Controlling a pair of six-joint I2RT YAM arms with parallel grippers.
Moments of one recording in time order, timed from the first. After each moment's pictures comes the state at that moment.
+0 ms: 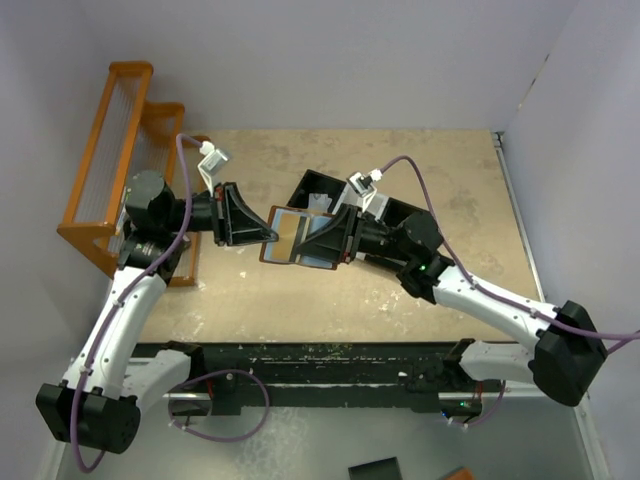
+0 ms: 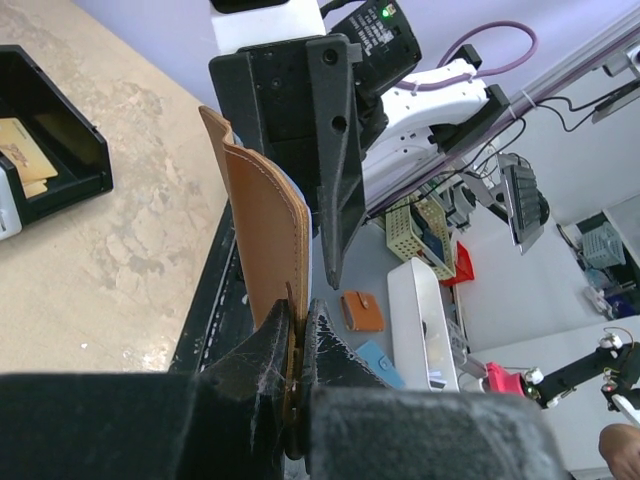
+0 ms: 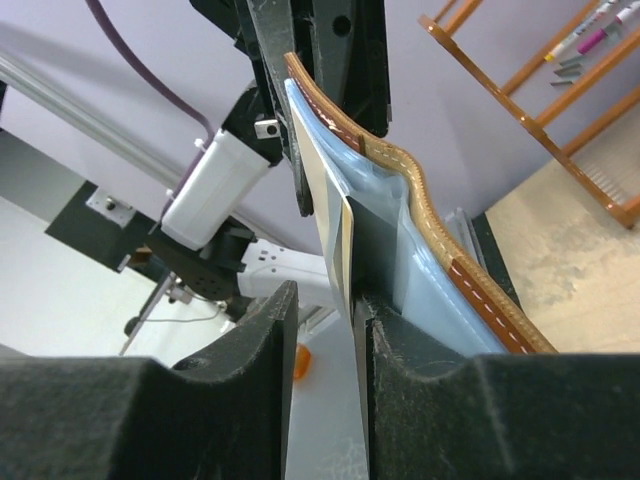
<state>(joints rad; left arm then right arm) -0.19 0.98 0.98 0.08 1.31 -0.83 0.78 1.20 0.78 0.71 -0.62 1.09</state>
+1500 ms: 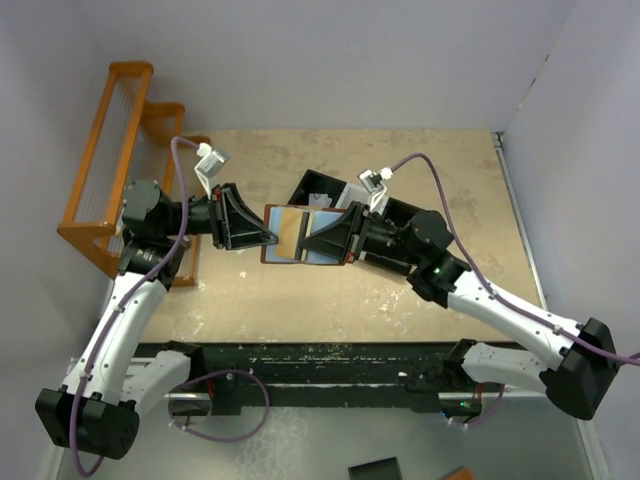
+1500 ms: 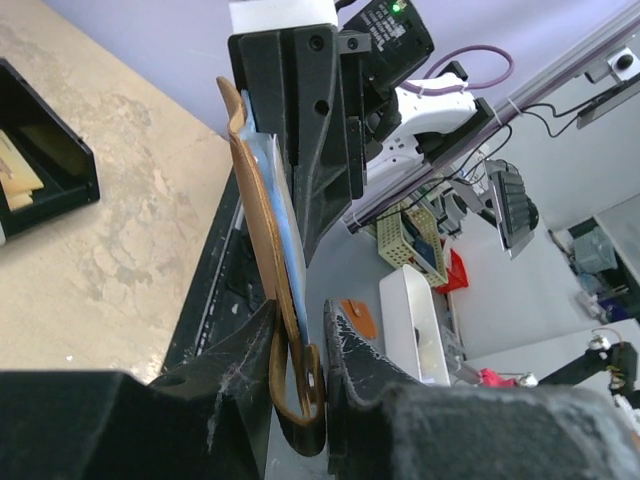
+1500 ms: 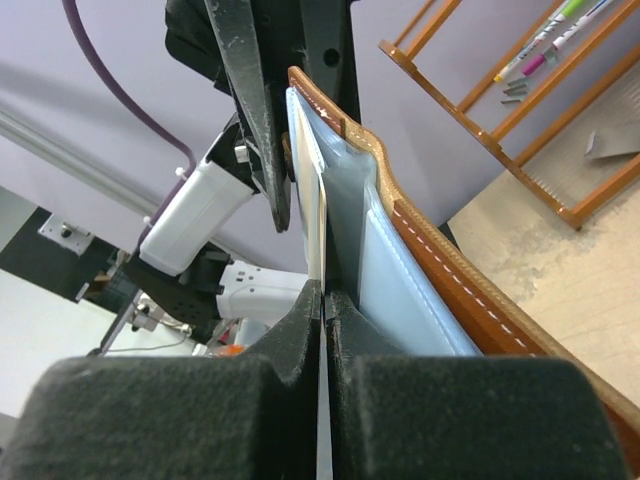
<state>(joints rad) -0.19 0.95 0.94 0.25 1.31 -0.97 0.80 1.10 0.81 0.51 -0.51 1.01</state>
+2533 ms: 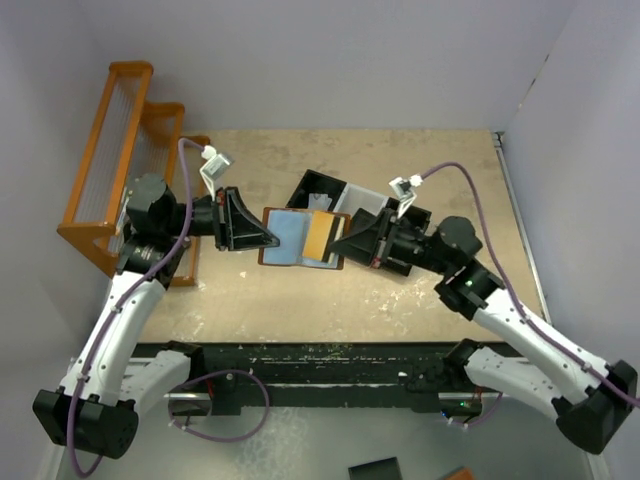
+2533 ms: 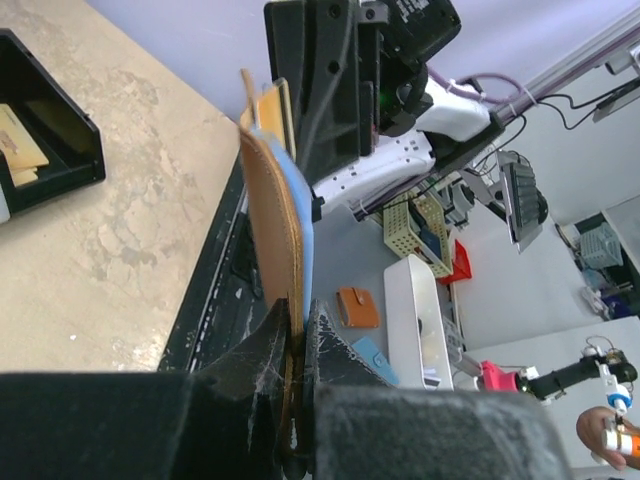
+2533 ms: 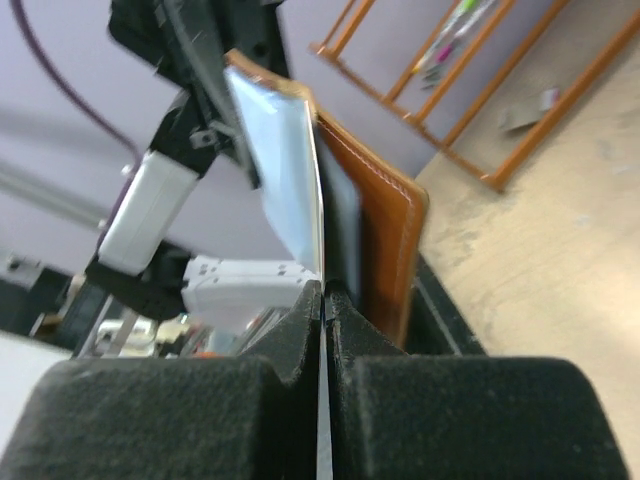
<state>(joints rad) -0.21 0.95 0.96 0.07 1.29 -0.85 0.73 0.92 0.77 0.26 -0.51 0.96</state>
